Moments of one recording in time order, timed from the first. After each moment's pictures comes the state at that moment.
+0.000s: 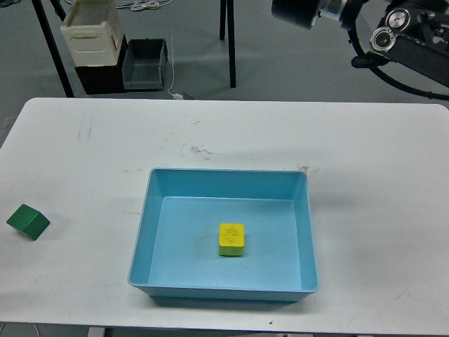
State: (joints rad) left arm -0.36 0.69 -1.37 -1.10 0.52 -0.49 -0.49; right arm 1.37 -0.49 0.28 1.11 -0.91 0.05 0.49
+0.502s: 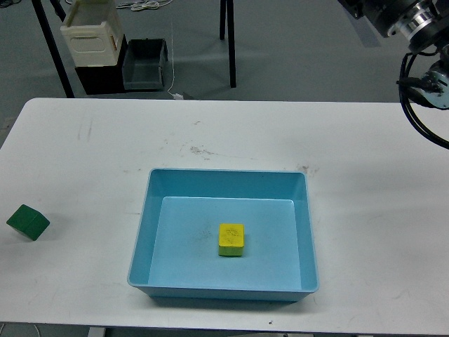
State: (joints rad) left arm -0.41 0.84 -1.32 -1.25 1.29 -0.49 -0.49; right arm 1.13 -0.68 0.37 1.13 -0.31 -0.03 0.49
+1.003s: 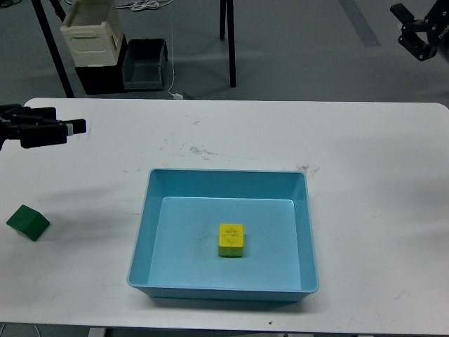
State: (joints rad) left arm -0.94 0.95 -0.52 -1.29 1.66 -0.49 -0.49; right arm 0.94 -0.92 0.39 1.19 -0.10 0.19 0.49
